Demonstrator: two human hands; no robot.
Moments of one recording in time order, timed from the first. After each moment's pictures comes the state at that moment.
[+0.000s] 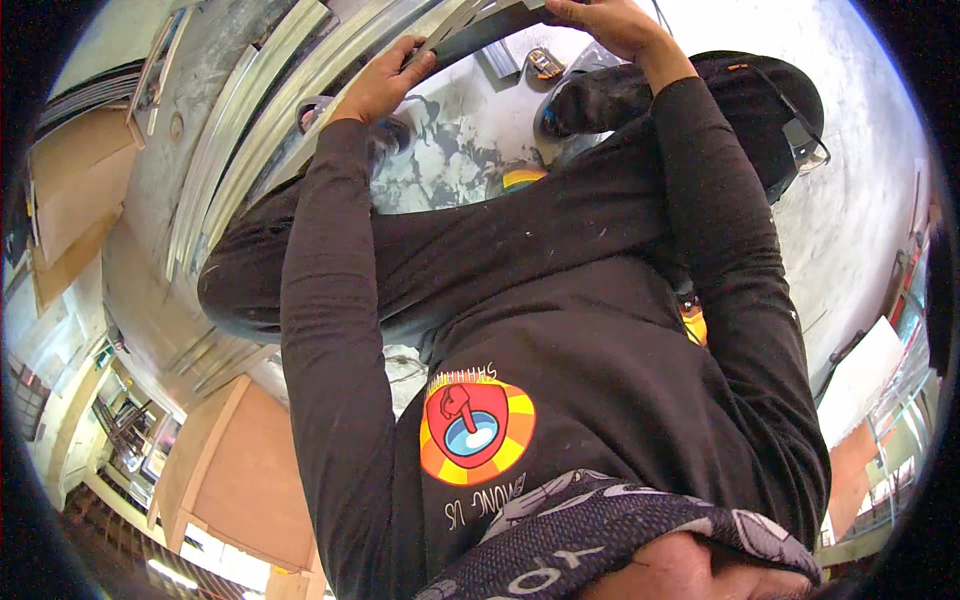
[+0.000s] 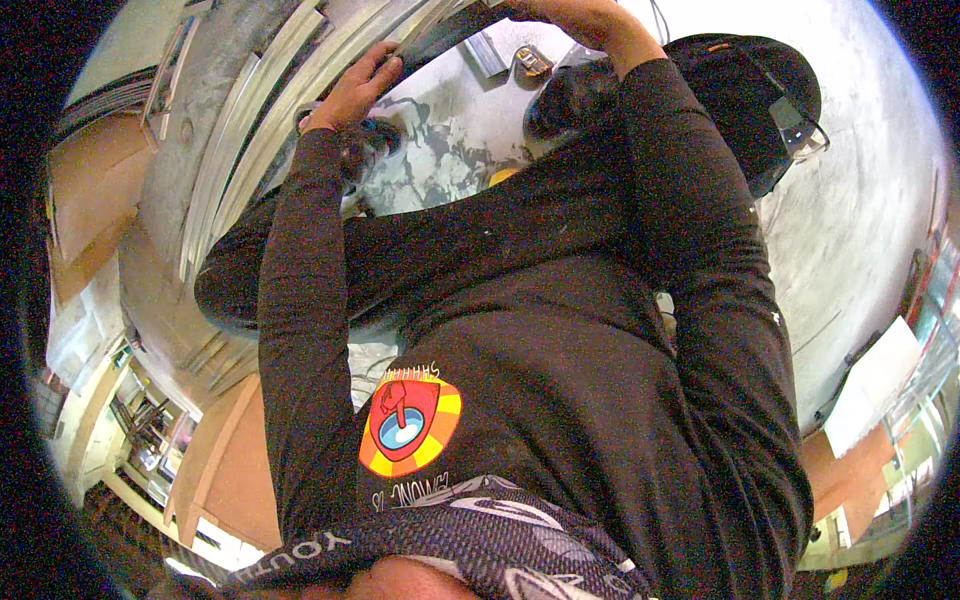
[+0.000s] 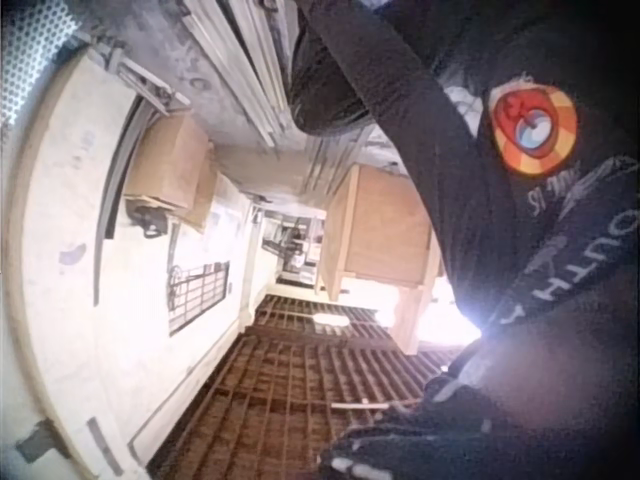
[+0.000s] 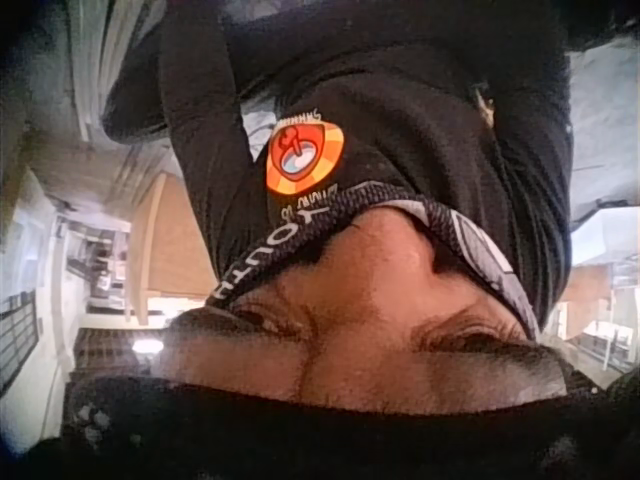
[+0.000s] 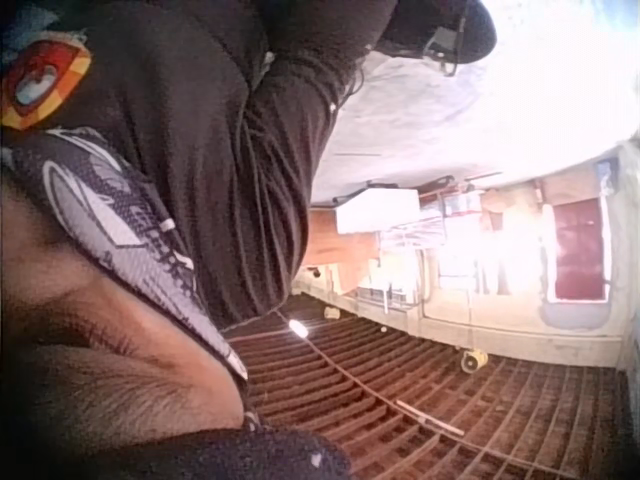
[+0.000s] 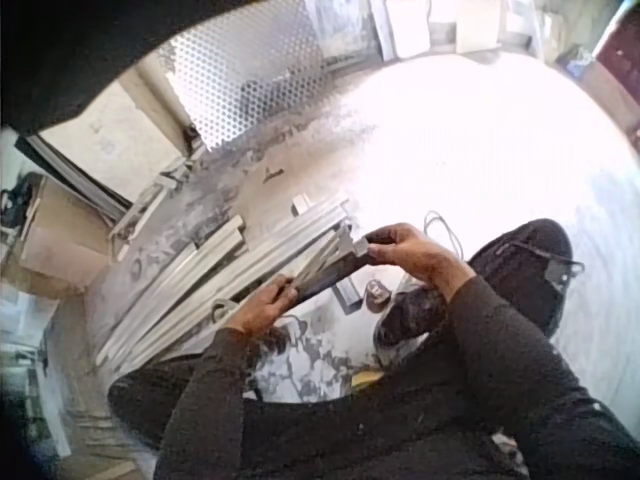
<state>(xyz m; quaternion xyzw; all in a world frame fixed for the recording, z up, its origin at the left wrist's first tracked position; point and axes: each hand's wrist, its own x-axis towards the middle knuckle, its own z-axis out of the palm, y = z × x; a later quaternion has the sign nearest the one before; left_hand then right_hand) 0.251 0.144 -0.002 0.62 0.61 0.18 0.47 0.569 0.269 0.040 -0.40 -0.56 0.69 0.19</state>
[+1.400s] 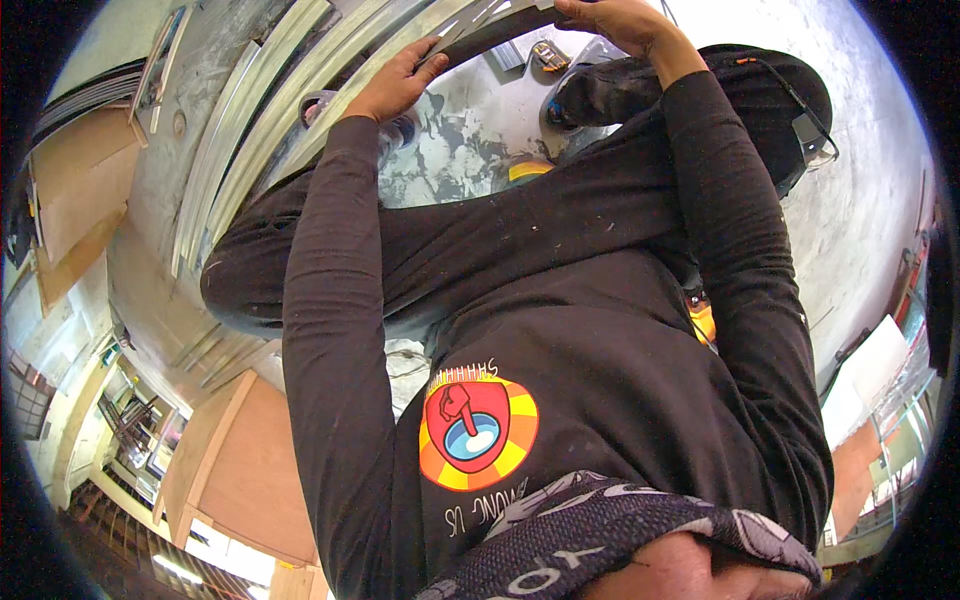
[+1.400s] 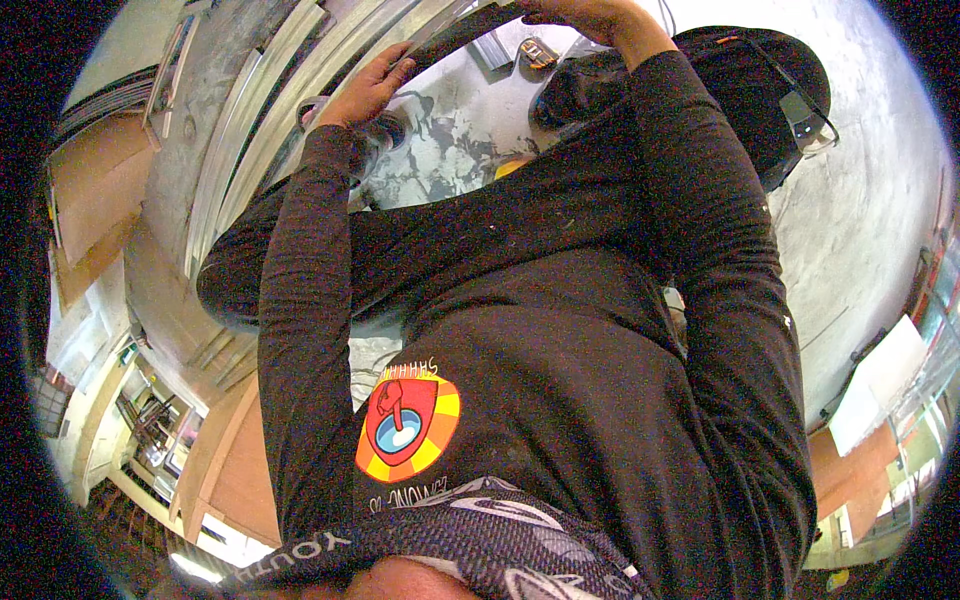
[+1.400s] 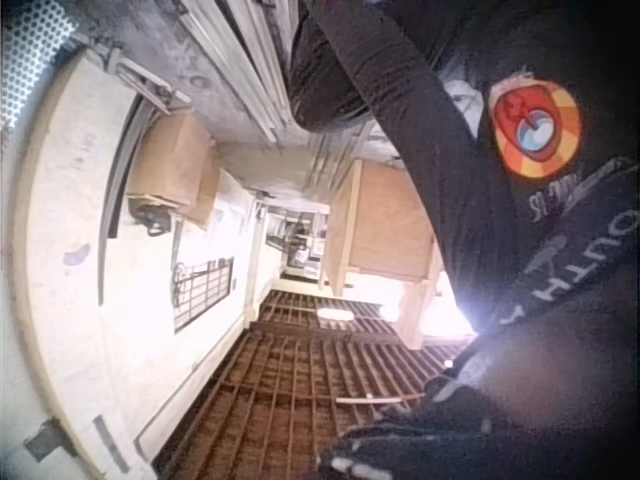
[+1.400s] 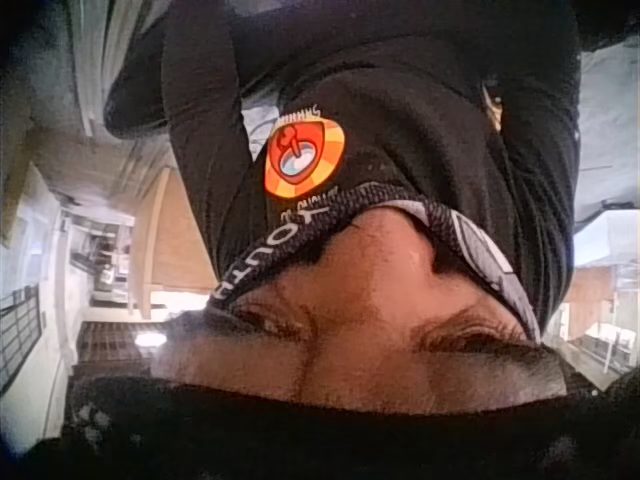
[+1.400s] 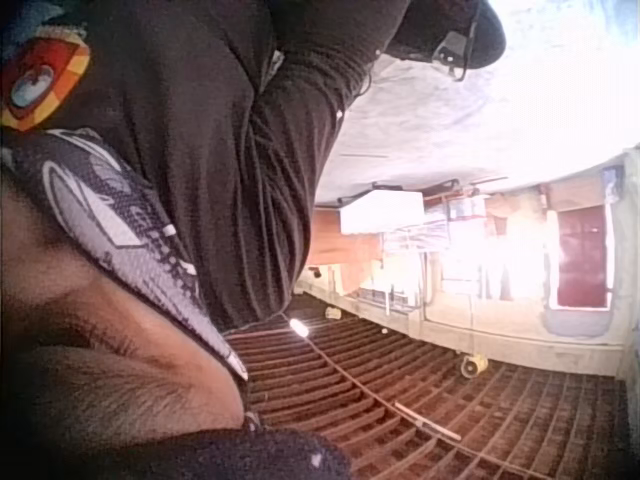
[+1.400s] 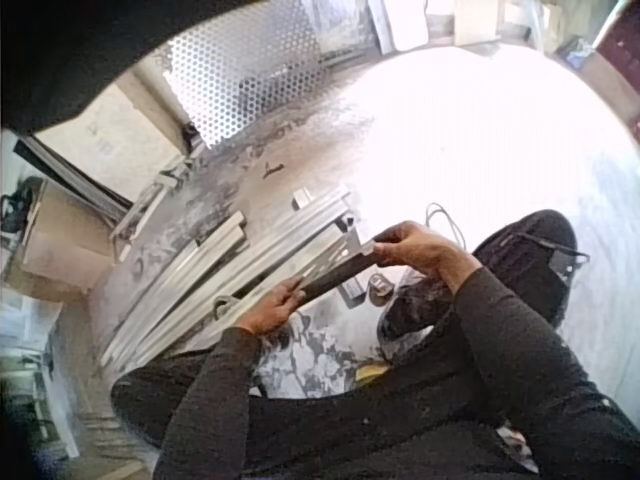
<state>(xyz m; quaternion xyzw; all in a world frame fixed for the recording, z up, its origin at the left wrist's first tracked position) 0.255 0.139 -0.027 0.64 0.59 0.17 0.46 0.579 0.275 0.013 -0.44 -0.52 0.71 0.15</state>
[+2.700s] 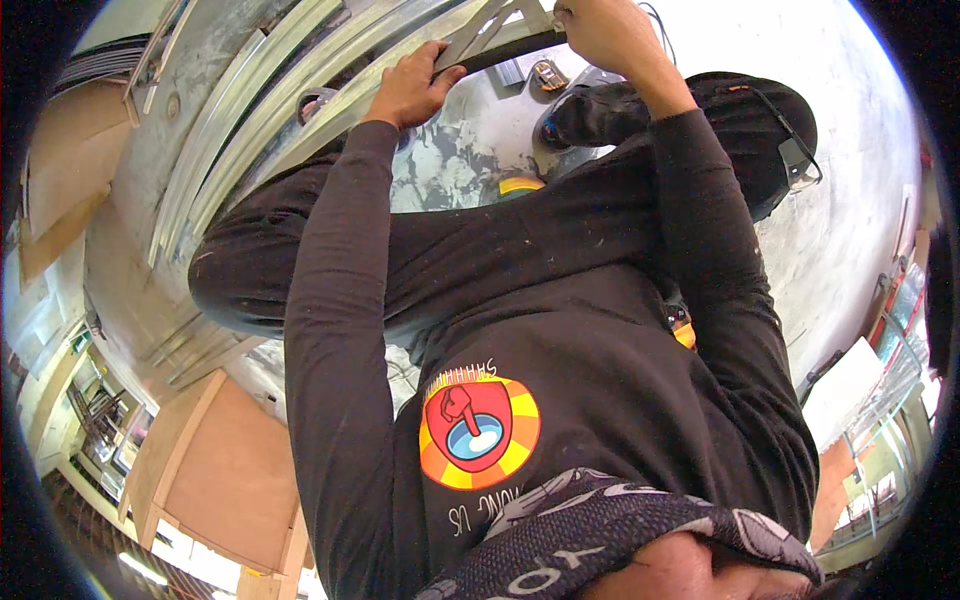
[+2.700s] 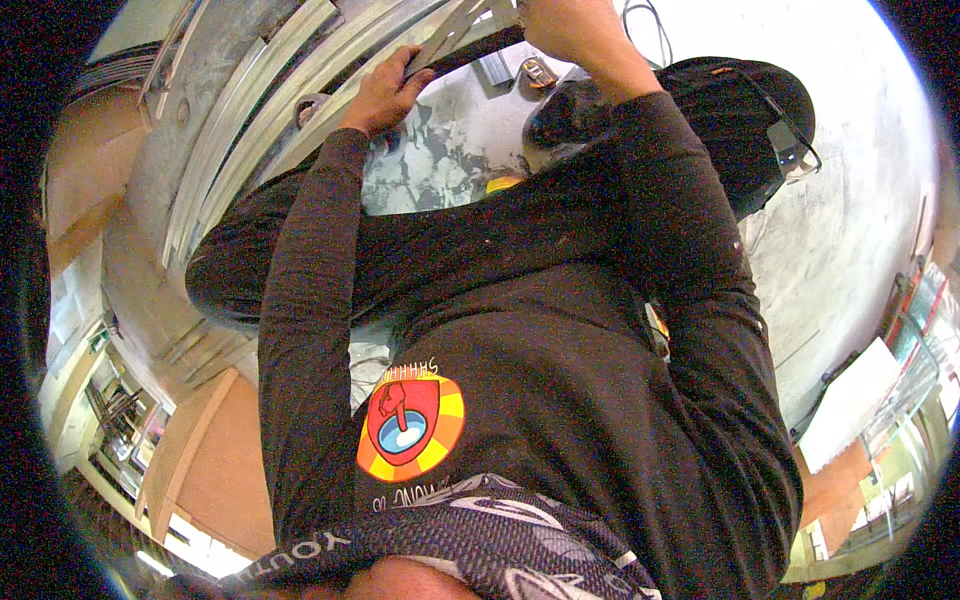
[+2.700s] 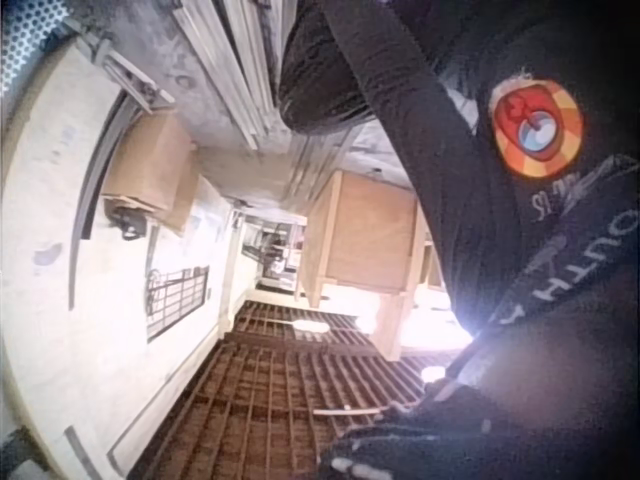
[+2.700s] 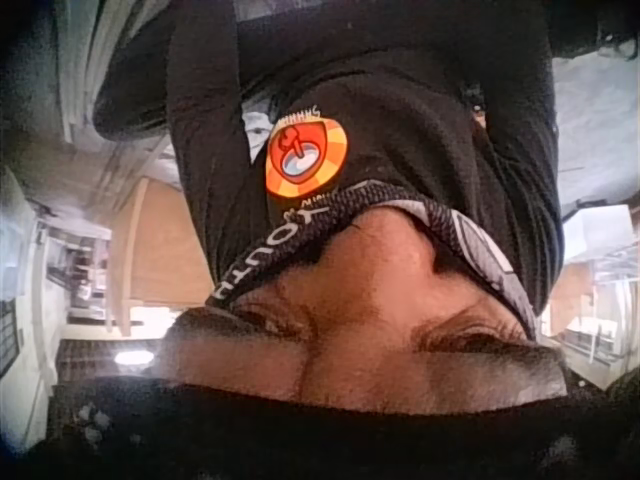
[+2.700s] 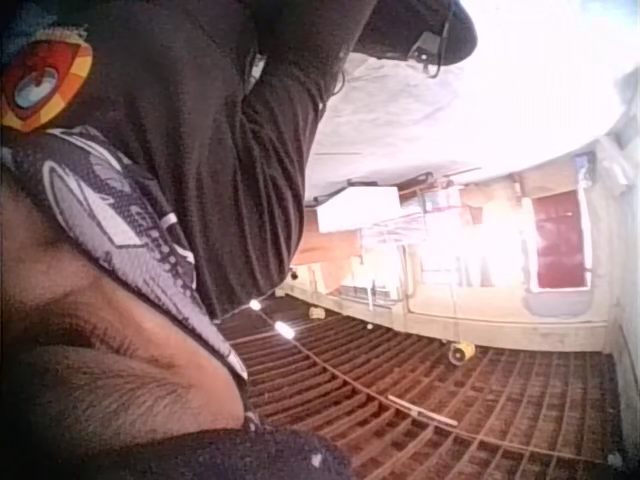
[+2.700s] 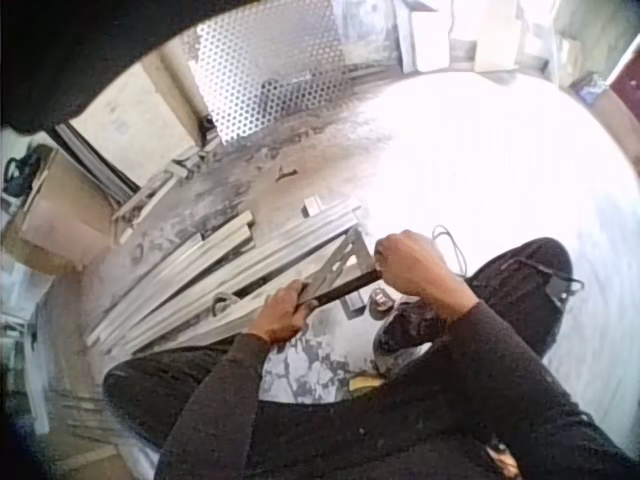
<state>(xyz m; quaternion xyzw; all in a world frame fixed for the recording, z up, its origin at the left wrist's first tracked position) 0.276 0.128 -0.022 0.67 0.66 0.17 0.29 0.526 0.251 0.086 -0.47 -0.87 0.16 0.03</state>
